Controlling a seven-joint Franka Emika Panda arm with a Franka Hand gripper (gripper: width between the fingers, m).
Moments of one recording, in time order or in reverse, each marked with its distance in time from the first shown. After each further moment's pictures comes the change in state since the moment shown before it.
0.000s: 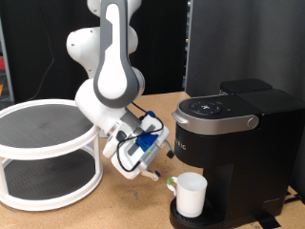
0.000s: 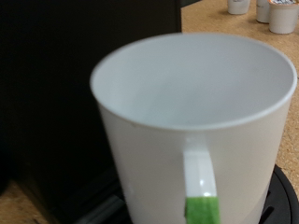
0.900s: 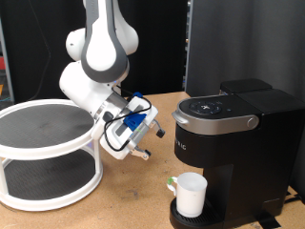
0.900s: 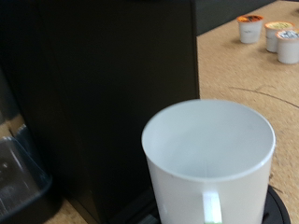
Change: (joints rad) arm -0.054 -0.223 -0.057 -0.103 -0.260 -0.009 0.159
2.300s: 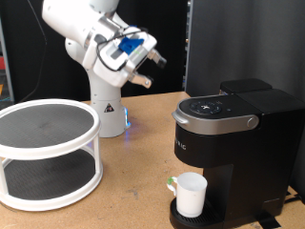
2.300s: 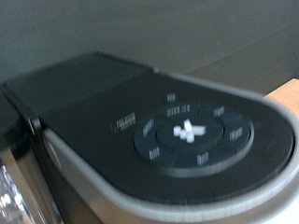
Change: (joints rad) arm -0.111 -0.476 0.074 0.058 -0.561 -0.029 0.709
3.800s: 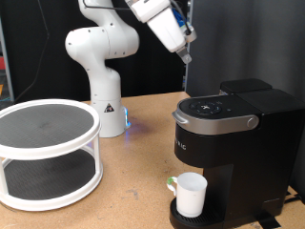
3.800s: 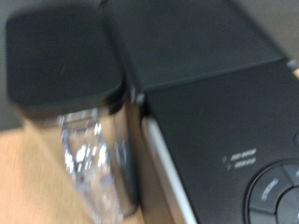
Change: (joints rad) arm 0.012 0.045 0.224 0.222 -0.585 -0.165 0.249
